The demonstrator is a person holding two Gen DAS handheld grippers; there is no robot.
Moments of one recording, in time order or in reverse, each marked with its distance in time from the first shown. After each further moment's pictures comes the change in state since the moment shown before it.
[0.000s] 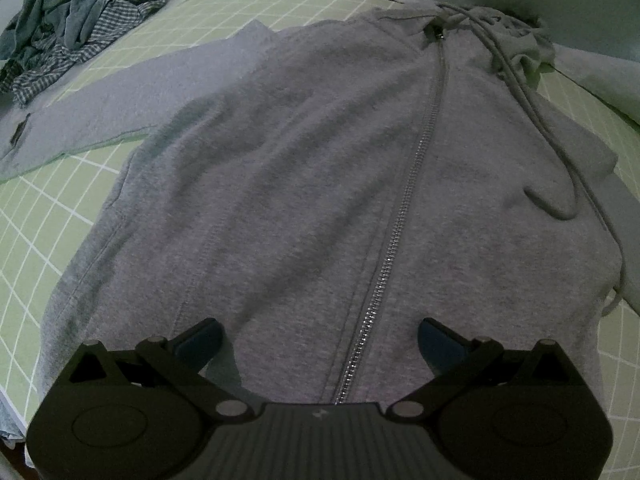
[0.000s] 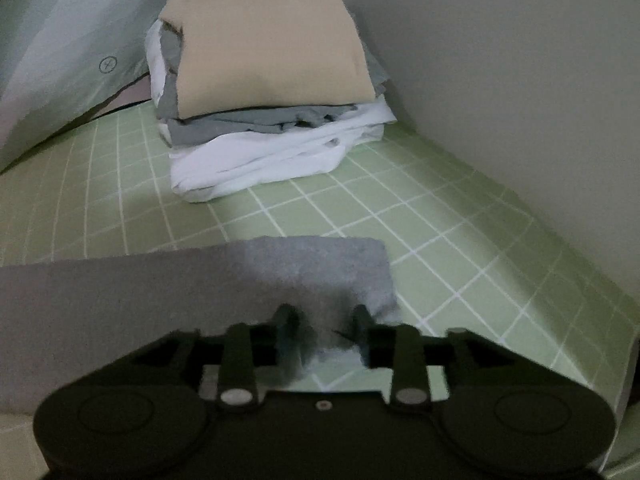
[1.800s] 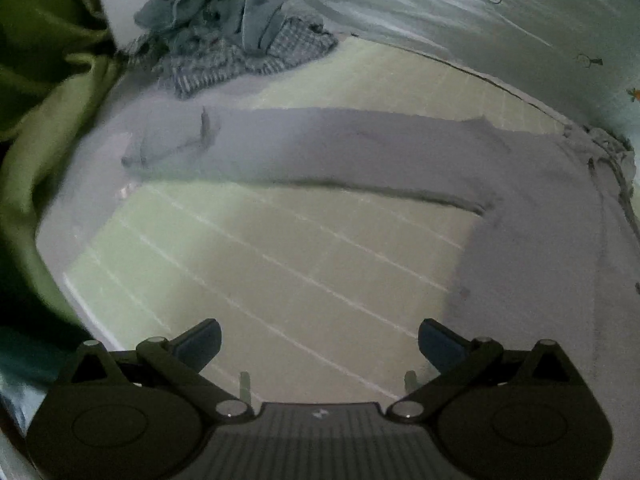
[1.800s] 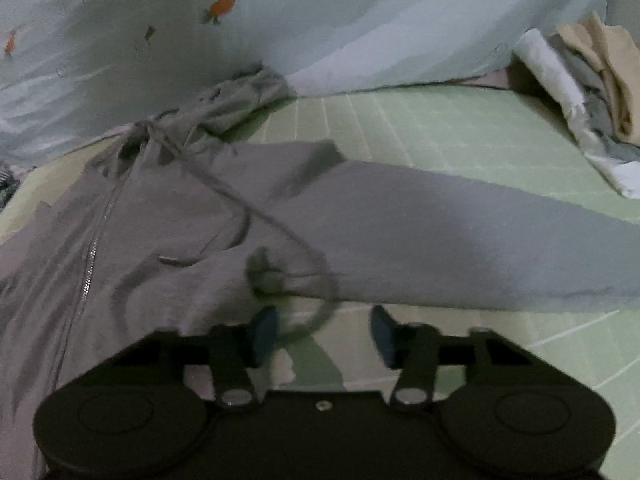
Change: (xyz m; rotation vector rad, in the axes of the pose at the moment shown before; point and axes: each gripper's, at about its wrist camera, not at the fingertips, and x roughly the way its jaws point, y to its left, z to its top) left arm -0.060 0.258 0.008 -0.112 -0.154 0.066; right arm -0.150 0.309 -0.116 -0.310 0.021 0.437
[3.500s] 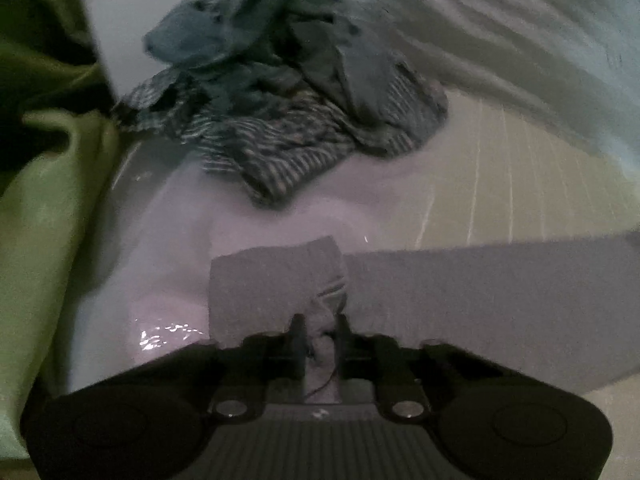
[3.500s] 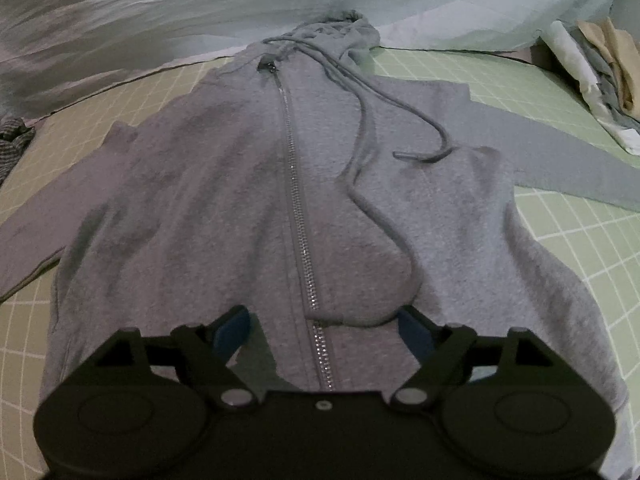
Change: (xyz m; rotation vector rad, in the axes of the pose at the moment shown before) left arm 0.135 0.170 0.143 -0.023 -0.125 -0.005; right arm -0.038 0.200 -0.053 0.032 0.117 -0.081
